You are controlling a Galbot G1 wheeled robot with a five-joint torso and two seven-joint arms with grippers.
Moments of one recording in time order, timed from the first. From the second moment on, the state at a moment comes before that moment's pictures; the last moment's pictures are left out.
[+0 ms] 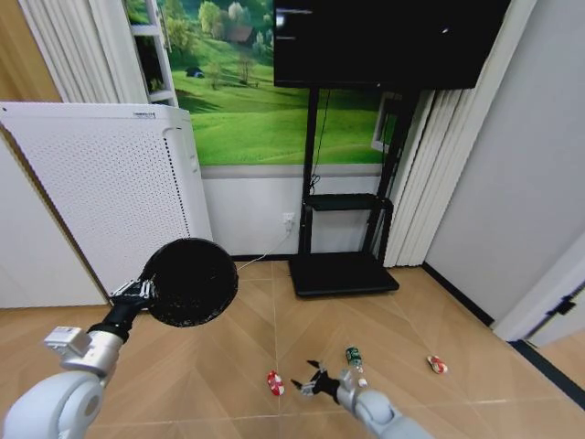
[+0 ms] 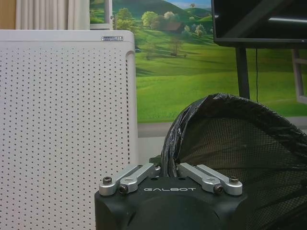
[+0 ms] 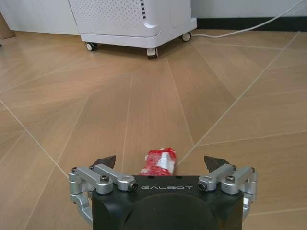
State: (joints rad) left arm 1.44 -1.16 -0.96 -2.29 -0.55 0.26 0.09; right arm -1.02 1.20 -0.11 1.13 0.34 0.02 -0.39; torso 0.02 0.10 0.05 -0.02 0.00
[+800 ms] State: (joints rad) left arm 1.46 -1.18 -0.97 -2.32 -0.55 0.26 0.10; right arm -1.06 1.23 0.04 1.26 0.32 -0.01 -0.29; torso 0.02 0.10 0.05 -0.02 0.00
